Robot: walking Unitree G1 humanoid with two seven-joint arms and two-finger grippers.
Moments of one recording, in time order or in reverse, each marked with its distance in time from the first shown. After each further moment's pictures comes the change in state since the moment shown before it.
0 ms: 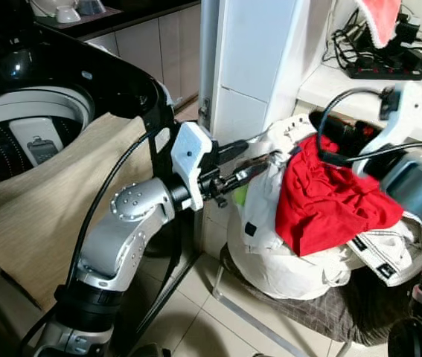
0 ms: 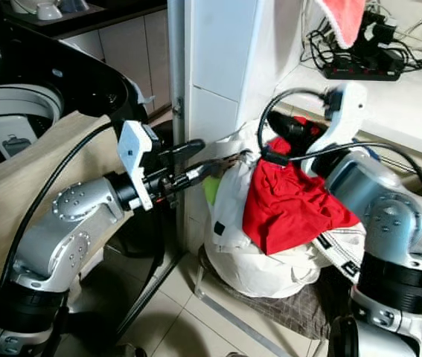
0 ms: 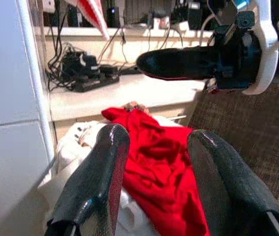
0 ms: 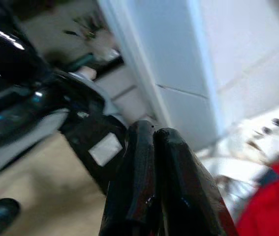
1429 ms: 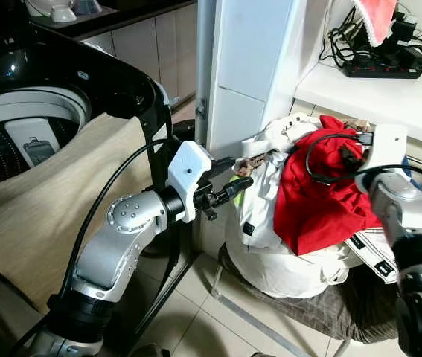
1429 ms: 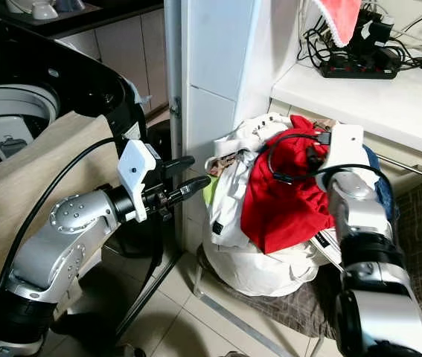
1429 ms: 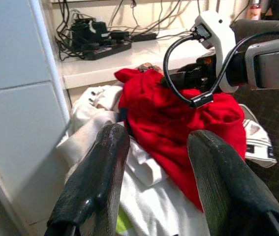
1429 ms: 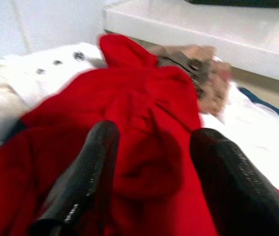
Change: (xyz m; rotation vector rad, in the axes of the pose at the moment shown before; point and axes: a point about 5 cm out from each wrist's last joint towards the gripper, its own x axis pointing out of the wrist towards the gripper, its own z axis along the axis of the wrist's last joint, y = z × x) left arm -0.015 0.006 -0.024 0.089 0.157 0.081; right arm 0.027 -0.116 -0.060 -0.378 0.119 -0.631
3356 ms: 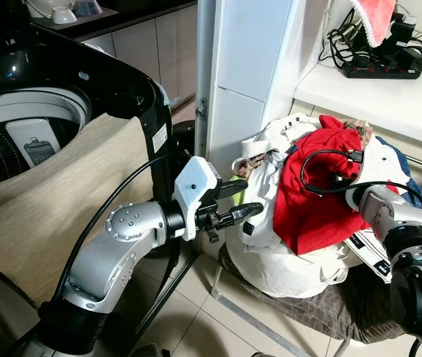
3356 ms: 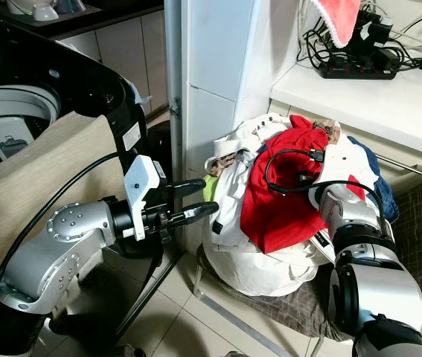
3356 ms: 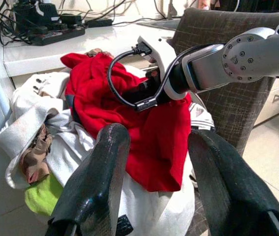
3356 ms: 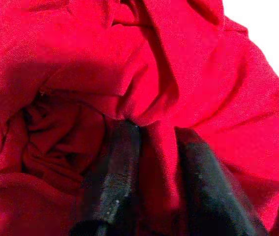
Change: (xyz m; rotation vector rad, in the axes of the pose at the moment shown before) left arm -0.007 -0.020 -0.003 -0.062 0.048 -0.197; right arm 0.006 -0.002 -0.037 0.128 0.246 -0.010
